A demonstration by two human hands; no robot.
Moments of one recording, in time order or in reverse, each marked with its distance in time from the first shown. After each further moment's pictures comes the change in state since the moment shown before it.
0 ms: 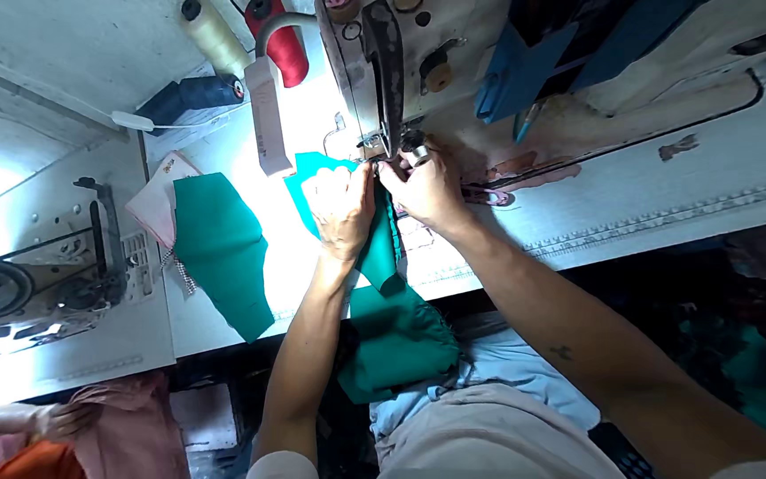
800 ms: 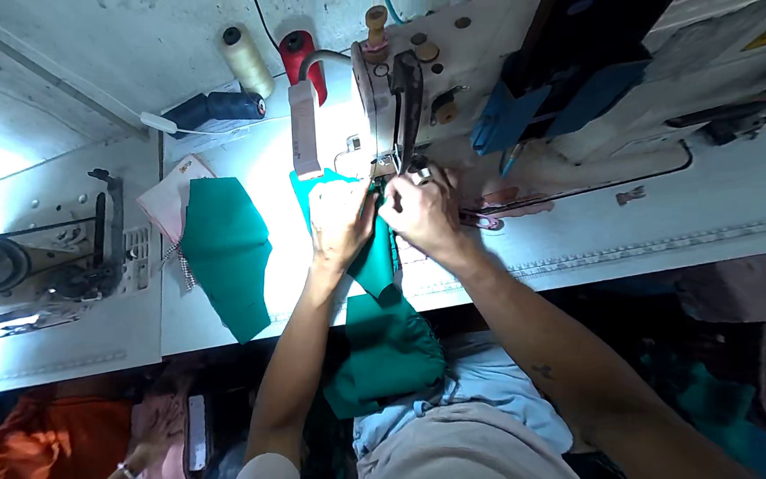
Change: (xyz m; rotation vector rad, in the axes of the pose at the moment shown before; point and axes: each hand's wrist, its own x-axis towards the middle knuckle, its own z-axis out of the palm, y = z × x) left_hand 0.010 -0.015 -0.011 -0.160 -0.013 0.044; right_hand -0.007 -0.008 -0.010 -0.282 -0.062 -0.167
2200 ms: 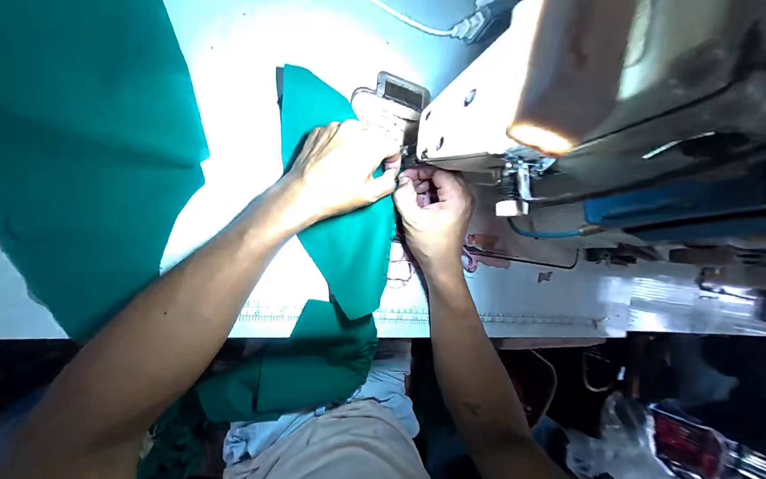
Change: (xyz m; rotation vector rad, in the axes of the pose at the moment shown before) left_hand 0.019 -0.042 0.020 -0.475 -0.333 -0.113; right_hand 0.004 -0.002 0.004 0.220 -0.079 0.109
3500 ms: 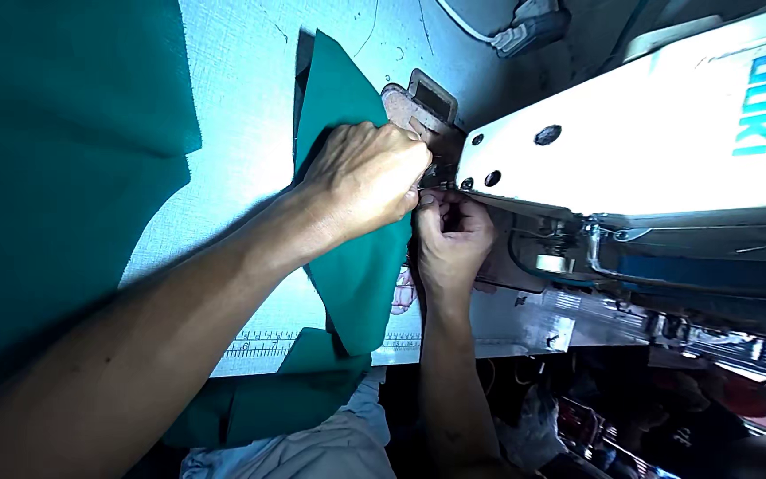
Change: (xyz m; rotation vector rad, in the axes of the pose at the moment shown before) left_hand 0.010 0.002 -0.005 -0.011 -0.163 -0.128; right_hand 0.002 0.000 0.007 0.094 0.076 0.051
